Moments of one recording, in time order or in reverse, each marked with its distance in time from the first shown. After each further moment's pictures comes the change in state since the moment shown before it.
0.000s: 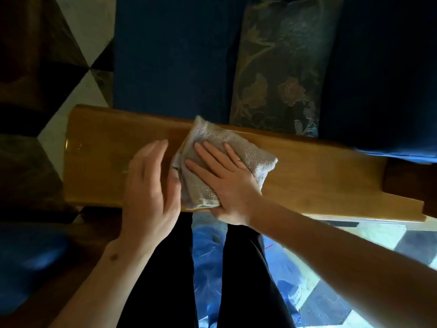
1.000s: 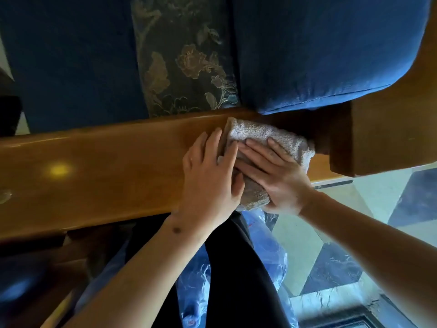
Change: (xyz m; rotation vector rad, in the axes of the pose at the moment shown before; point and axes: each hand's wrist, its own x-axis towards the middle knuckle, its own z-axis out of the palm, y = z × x) left_hand -0.015 0.212 0.207 0.345 -0.540 0.227; right_hand -0.247 0.177 -0.042 -0.060 0.171 0.154
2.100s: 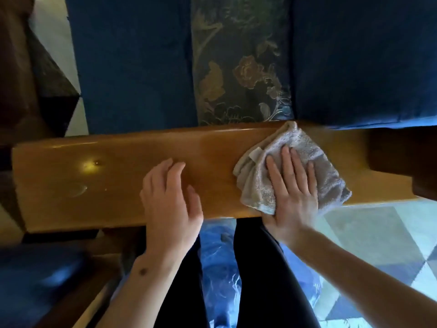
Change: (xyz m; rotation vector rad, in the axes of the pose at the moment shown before) left_hand -0.068 -0.129 -0.040 -0.107 0.279 -0.382; right_hand 0.049 -0.102 0.035 -0.009 0.079 0.490
